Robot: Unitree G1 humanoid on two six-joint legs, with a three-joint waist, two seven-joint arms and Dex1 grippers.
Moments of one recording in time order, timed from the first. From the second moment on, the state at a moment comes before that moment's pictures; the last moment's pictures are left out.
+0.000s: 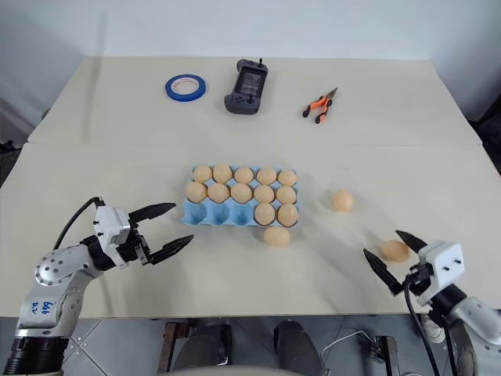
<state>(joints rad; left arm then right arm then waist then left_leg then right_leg) -0.02 0.58 0.18 -0.14 -0.41 0.05 -0.92 0.35 -0.51 -0.47 -0.18 0.40 0.01 0.80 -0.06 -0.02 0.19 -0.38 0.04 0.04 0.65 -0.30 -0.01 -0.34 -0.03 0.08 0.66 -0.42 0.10</state>
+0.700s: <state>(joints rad) -0.05 0.58 0.17 -0.19 -0.43 0.08 -0.96 -0.18 -0.57 -0.20 0.13 0.30 0.10 0.80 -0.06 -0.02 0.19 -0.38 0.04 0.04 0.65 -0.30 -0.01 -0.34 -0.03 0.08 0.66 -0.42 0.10</state>
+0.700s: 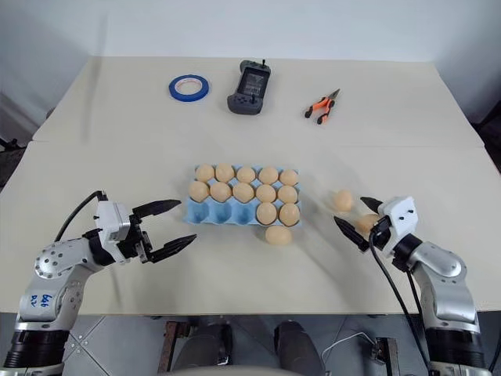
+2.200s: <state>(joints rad) 0.13 0.53 0.32 -0.20 -0.45 0.07 -0.79 -0.48 -0.39 0.24 -0.30 0.40 0.55 0.67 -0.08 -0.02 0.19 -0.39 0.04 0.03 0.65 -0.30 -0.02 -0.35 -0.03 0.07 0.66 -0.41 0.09</state>
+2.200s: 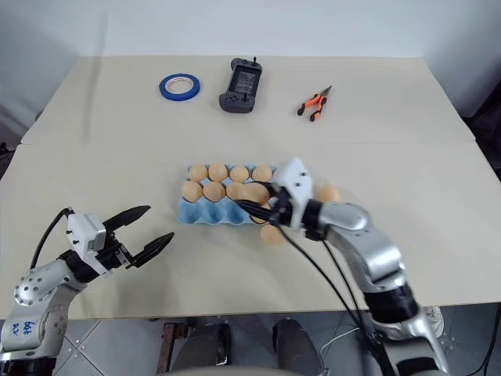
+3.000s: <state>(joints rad) 0.05 0.56 0.24 -0.24 -0.45 0.11 -0.84 -0.17 -0.51 -0.08 -0.39 0.42 0.38 0.79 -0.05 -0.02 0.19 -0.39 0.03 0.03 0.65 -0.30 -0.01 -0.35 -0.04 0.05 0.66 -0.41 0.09</state>
